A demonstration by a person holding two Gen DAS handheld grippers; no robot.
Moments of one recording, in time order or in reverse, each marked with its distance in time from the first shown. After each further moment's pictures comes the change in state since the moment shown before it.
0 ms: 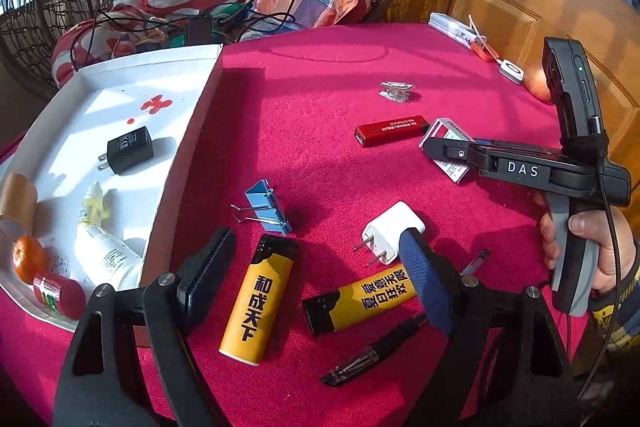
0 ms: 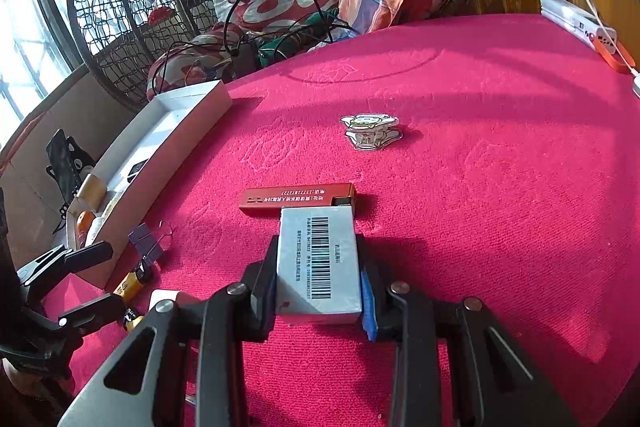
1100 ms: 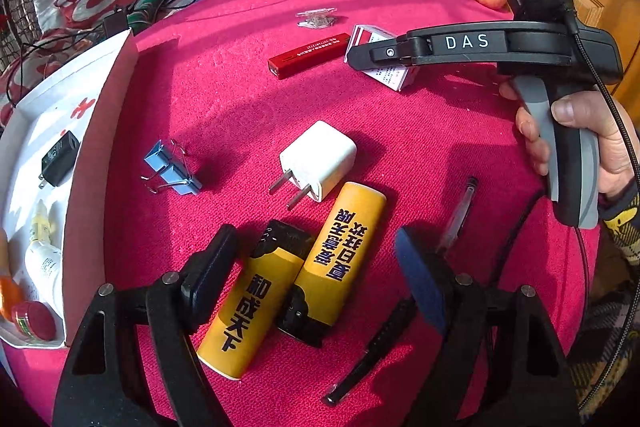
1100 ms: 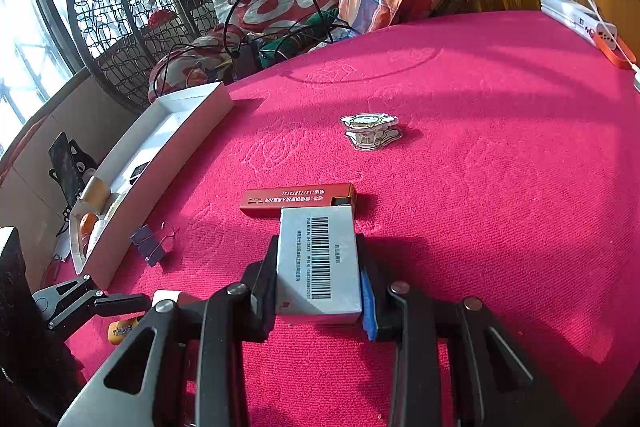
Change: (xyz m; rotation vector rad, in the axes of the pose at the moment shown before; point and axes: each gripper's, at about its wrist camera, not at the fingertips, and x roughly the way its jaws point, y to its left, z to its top) left arm 0.023 -0.038 -0.022 0.230 0.155 -0.083; right arm 0.000 0.000 0.000 0.002 0.000 0.009
